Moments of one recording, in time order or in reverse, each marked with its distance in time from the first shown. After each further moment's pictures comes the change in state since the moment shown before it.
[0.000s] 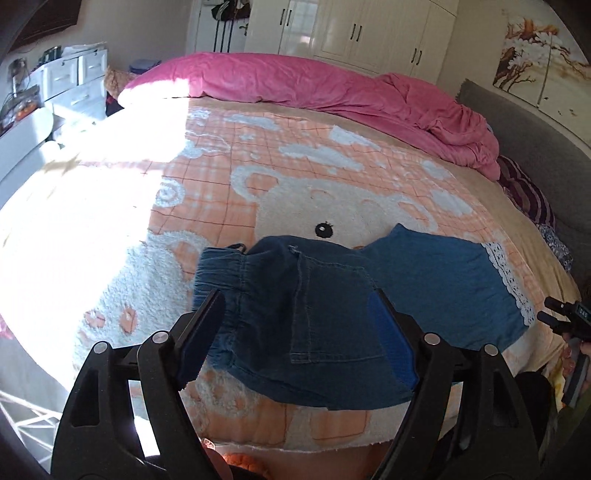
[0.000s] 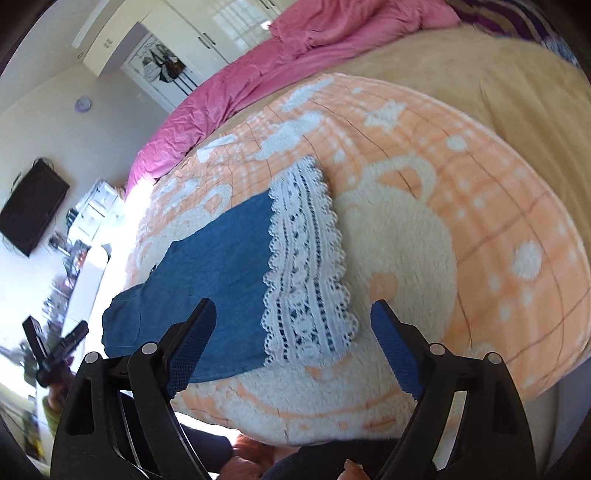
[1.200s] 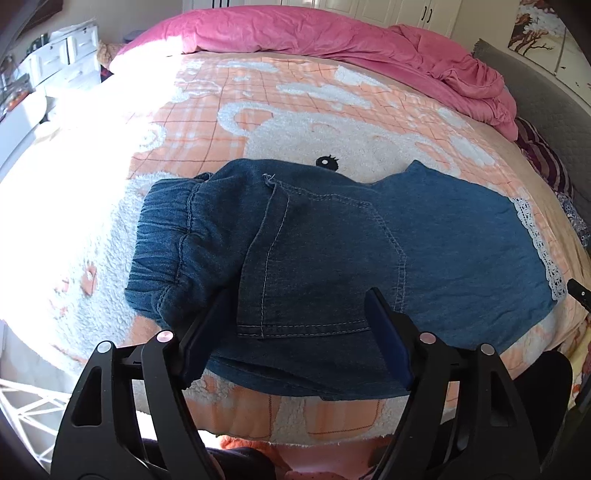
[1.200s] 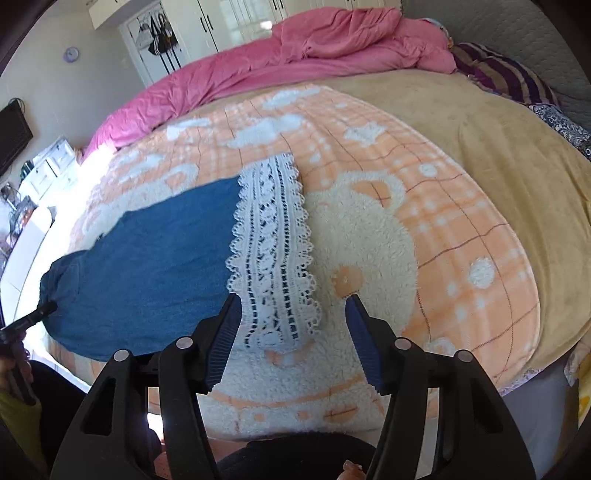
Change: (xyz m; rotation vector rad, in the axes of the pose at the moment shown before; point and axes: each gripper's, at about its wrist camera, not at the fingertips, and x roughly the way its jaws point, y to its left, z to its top) left arm 0.054 -0.005 -0.025 0.006 0.163 0.056; right arm -0.004 0.037 -0.023 -0.210 -0.083 -0.269
